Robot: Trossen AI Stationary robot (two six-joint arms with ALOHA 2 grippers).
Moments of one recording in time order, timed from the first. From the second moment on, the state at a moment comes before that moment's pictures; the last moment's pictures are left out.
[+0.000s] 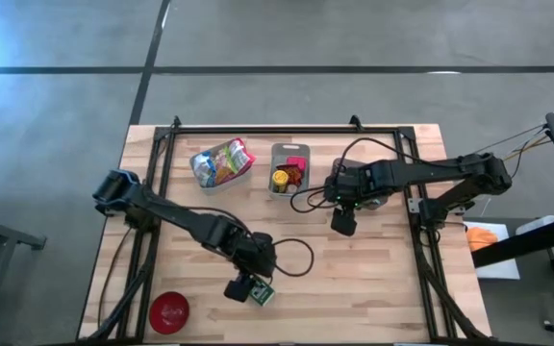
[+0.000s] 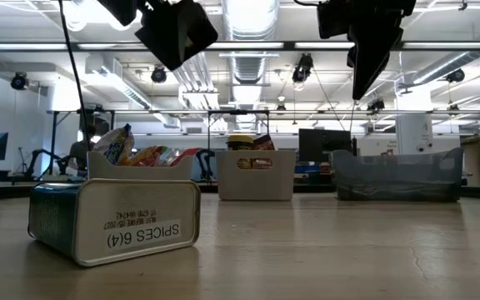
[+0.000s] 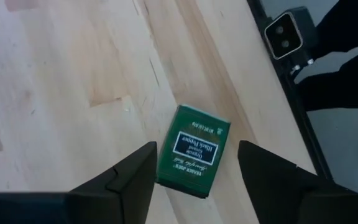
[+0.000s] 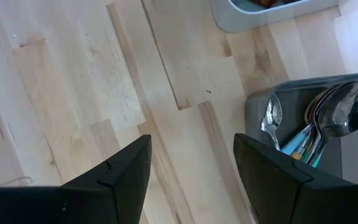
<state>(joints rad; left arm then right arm) -0.37 1.77 1.39 -0.70 0.20 -0.08 0.04 1.44 1.25 -1.08 0.08 0.39</state>
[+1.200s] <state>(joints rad) -0.46 1.78 1.06 -0.34 -0.03 0.00 0.04 1.44 1.25 -1.06 0.08 0.39</state>
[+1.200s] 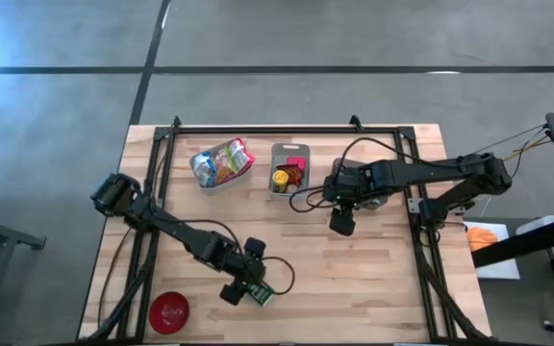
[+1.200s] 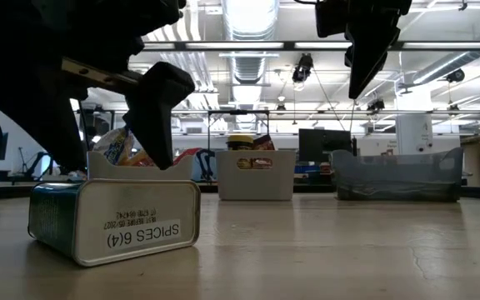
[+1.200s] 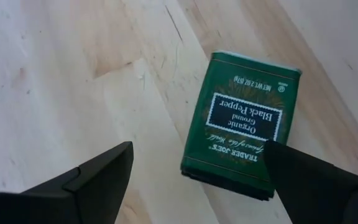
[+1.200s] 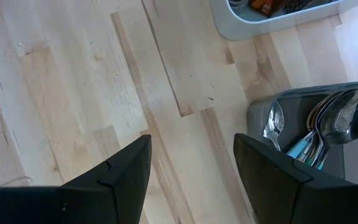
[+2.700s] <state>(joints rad) -0.47 1.87 1.07 -0.34 0.07 -0.10 0.04 1.44 1.25 -1.01 0.08 0.39</state>
